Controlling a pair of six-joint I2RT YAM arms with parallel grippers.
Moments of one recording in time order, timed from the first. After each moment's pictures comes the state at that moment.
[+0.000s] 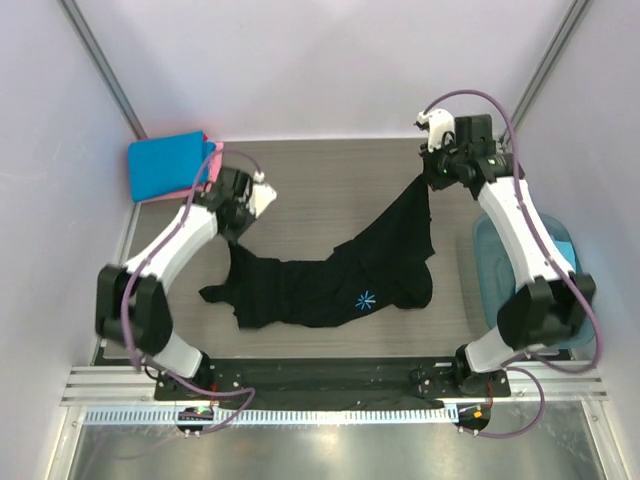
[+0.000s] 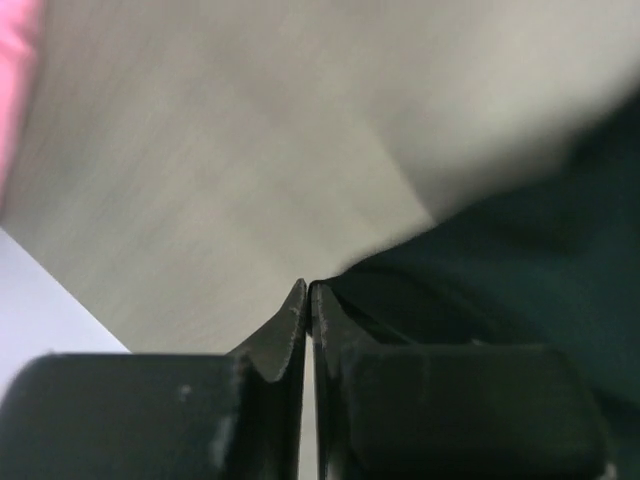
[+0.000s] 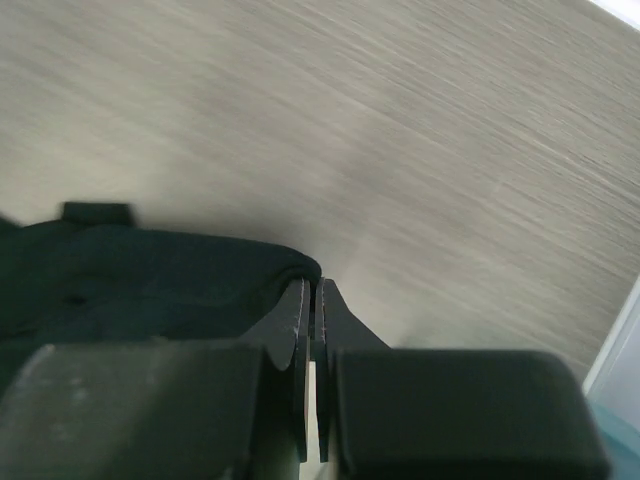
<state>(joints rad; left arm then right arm) -0.32 1.48 1.15 -0.74 -0.12 0.52 0.13 1.49 1.53 -0.72 -0.20 -0.30</state>
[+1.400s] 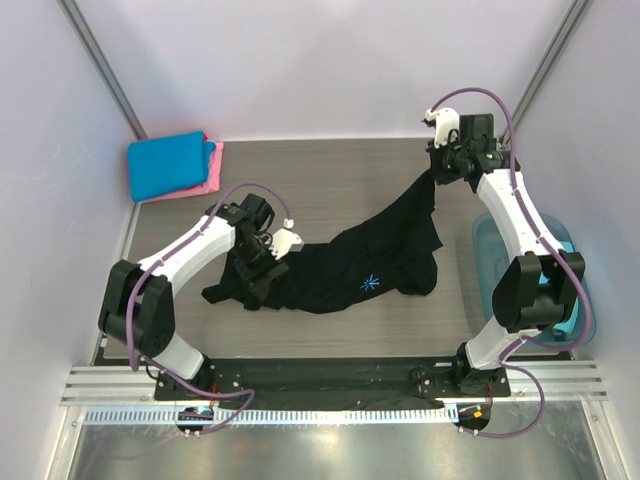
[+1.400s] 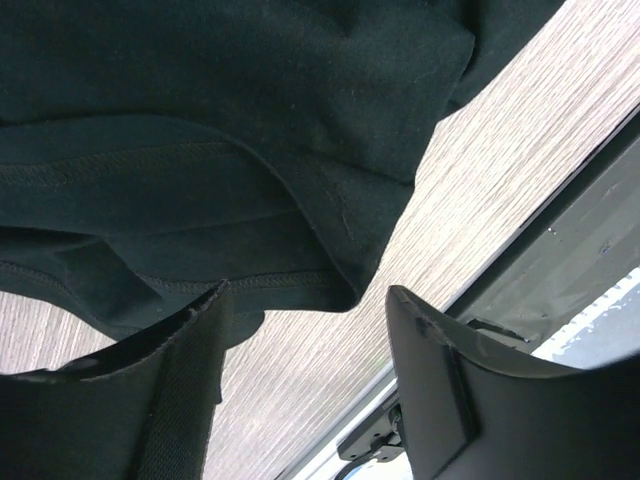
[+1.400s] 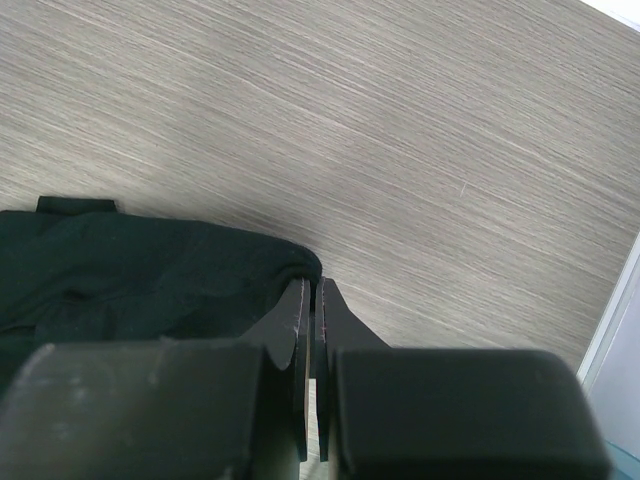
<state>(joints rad) -0.45 1.56 1.13 -1.04 0.29 0.54 0.05 1.64 1.54 -0.60 -0.19 -0.32</state>
